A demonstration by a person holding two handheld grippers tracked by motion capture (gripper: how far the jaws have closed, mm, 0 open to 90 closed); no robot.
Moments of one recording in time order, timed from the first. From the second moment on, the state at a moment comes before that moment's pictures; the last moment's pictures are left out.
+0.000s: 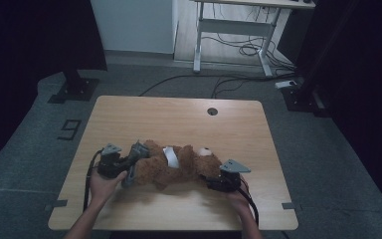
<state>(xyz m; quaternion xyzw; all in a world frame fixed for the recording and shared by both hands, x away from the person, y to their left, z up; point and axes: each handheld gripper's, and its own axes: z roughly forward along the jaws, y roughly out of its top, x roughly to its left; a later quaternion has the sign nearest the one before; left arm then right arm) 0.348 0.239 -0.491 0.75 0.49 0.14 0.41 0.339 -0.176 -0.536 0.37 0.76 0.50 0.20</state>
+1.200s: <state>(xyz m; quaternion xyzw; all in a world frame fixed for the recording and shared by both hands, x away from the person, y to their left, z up) 0.318 0.230 -0.476 0.77 0.44 0.12 0.44 0.297 -0.181 -0.482 0.30 0.77 0.53 0.18</state>
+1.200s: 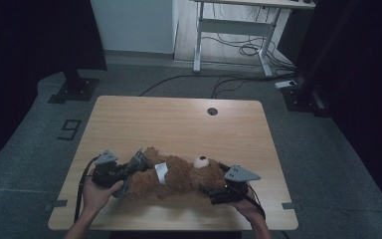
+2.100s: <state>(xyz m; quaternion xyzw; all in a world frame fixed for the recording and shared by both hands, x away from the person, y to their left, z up) 0.316 0.211 -0.491 0.79 0.43 0.09 0.44 0.312 -0.165 -0.506 0.38 0.82 0.42 0.08</state>
